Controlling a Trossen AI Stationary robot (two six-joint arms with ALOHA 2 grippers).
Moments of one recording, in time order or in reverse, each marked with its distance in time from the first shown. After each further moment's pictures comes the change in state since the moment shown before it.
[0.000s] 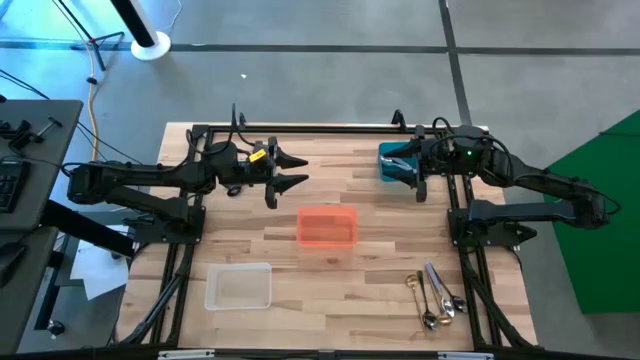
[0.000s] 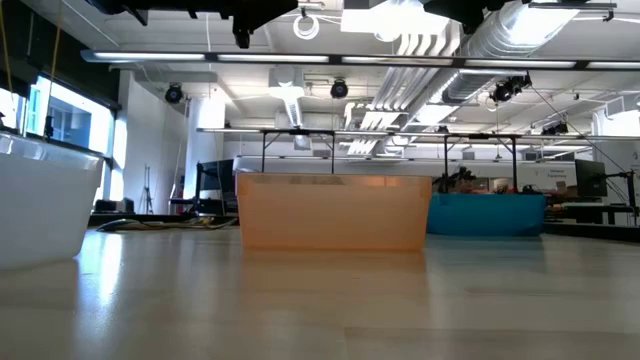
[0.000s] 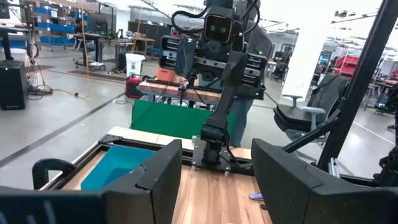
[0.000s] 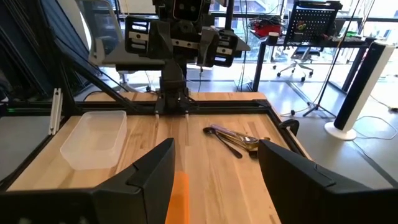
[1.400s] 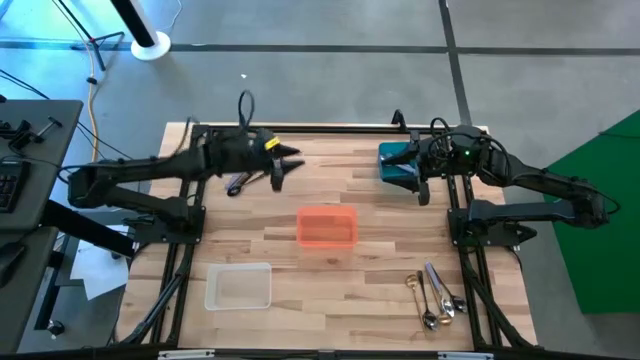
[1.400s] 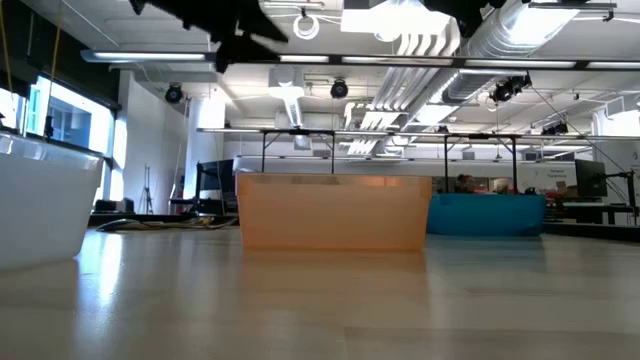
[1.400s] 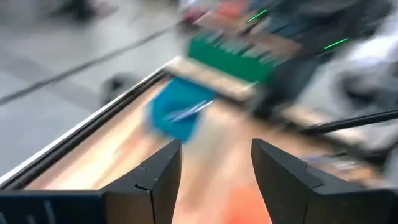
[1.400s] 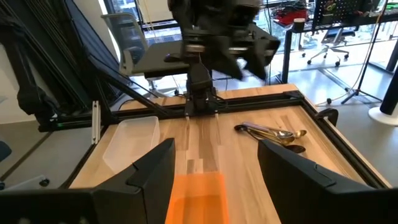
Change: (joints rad) left arm 0.146 0.007 0.182 -0.574 -0.130 -0.106; right arm 0.000 0.013 0.000 0.005 -0.100 0.139
